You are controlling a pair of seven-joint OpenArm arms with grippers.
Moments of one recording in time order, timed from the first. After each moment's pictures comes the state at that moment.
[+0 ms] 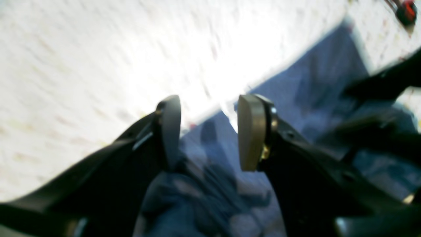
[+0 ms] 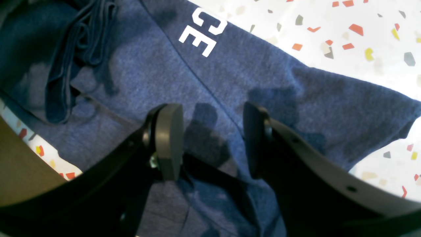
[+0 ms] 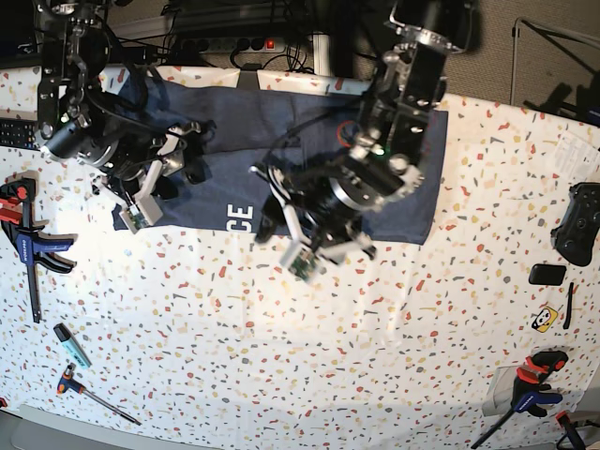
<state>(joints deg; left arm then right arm) -1.9 5.5 19.7 102.6 -3.8 -19.7 40.3 -11.1 20.8 9.4 105.7 29.9 34.2 -54.4</state>
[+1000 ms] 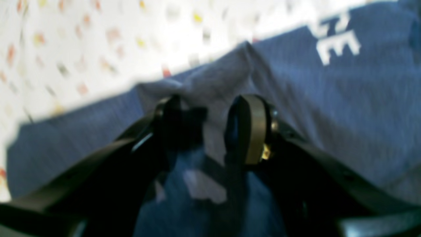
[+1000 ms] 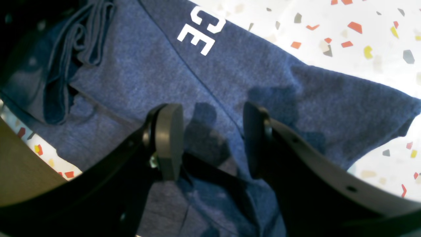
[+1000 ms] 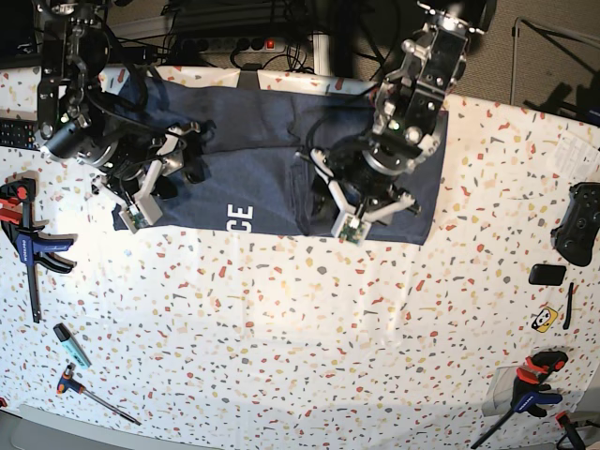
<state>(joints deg) 2.4 -0.4 19.8 89.0 -1.0 -7.4 29.1 -11.1 20.8 9.4 105.7 30.0 34.2 -54.5</state>
